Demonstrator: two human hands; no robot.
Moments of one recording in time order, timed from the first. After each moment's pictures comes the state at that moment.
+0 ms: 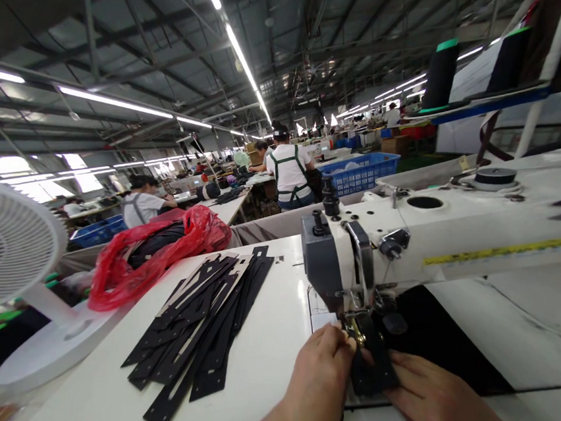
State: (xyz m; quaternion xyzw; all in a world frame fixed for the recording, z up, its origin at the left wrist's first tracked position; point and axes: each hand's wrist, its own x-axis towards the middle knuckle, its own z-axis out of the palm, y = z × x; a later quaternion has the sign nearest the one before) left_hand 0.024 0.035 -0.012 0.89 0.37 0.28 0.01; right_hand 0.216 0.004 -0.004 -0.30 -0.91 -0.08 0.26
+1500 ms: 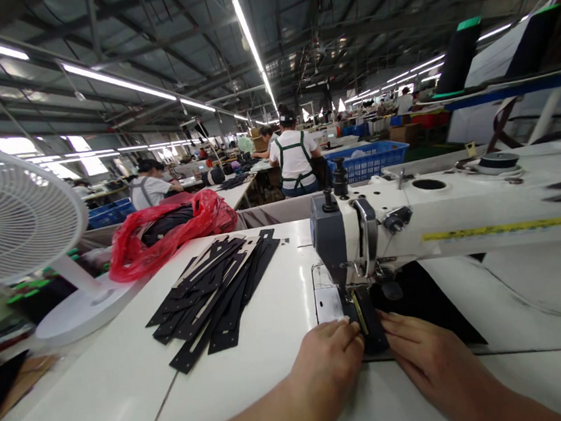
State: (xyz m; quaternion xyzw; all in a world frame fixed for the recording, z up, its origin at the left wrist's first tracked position) left_hand 0.020 0.009 -0.004 0.91 0.29 0.27 -0.07; right_hand 0.220 0.008 -0.003 -0.32 -0.89 -0.06 0.32
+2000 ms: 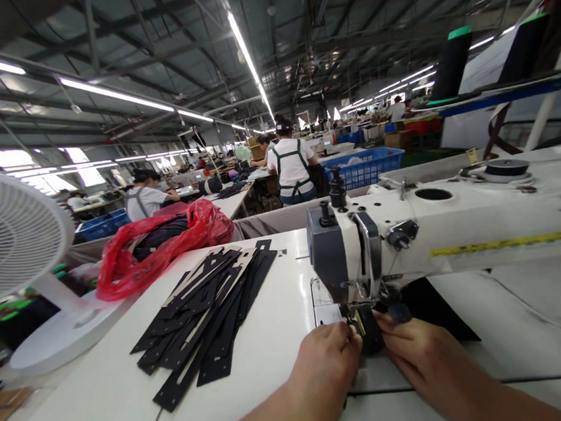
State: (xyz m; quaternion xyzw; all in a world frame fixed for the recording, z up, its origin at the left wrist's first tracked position) left_hand 0.022 0.037 -0.009 0.91 0.33 0.23 -0.08; right_hand 0.218 0.032 -0.011 -0.36 -0.88 0.00 0.32
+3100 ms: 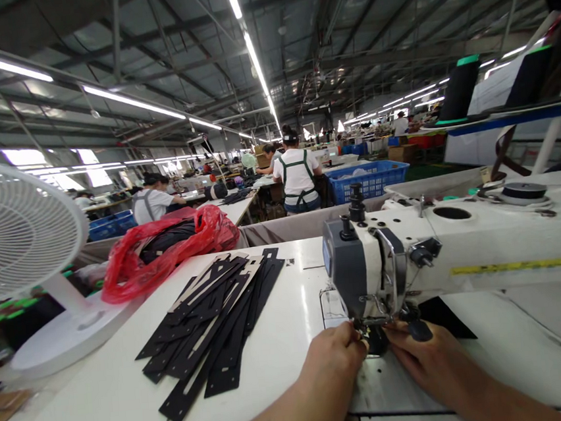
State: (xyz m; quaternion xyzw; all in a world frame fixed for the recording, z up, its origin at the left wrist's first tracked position) left_hand 0.016 0.054 -0.019 0.90 0.39 0.20 -0.01; right_hand 0.219 0.059 -0.019 -0.39 -0.86 -0.09 0.31
